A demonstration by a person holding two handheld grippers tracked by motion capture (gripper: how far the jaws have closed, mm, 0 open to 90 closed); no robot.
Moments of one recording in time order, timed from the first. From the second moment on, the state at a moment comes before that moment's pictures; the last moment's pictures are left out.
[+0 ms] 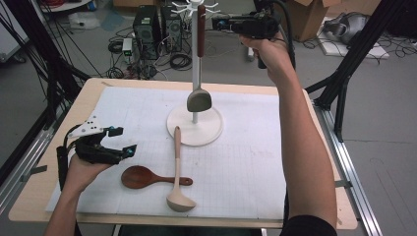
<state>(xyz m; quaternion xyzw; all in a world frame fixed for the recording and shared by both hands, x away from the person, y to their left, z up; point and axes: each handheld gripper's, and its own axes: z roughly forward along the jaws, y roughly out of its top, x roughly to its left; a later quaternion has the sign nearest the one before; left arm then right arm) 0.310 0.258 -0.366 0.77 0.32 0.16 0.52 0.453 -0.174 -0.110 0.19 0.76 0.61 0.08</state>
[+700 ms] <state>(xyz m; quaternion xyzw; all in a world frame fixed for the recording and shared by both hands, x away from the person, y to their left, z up) 0.308 0.259 -0.364 0.77 0.33 0.17 0.52 0.457 -0.168 -0.104 0.18 0.76 0.62 0.09</state>
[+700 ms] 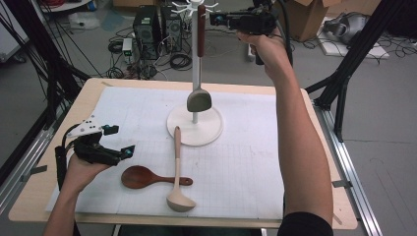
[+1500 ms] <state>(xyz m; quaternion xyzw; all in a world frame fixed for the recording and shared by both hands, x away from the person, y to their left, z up) 0.306 0.259 -0.363 0.77 0.33 0.17 0.51 0.453 -0.147 -0.101 0.18 0.77 0.61 0.10</state>
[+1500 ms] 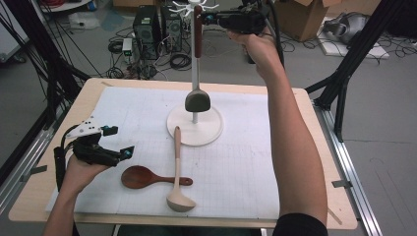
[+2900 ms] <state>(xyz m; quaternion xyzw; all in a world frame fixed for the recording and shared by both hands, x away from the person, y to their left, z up) 0.308 0.257 -0.364 0.77 0.33 0.16 0.52 0.463 -0.172 -0.111 0.20 0.75 0.62 0.10</state>
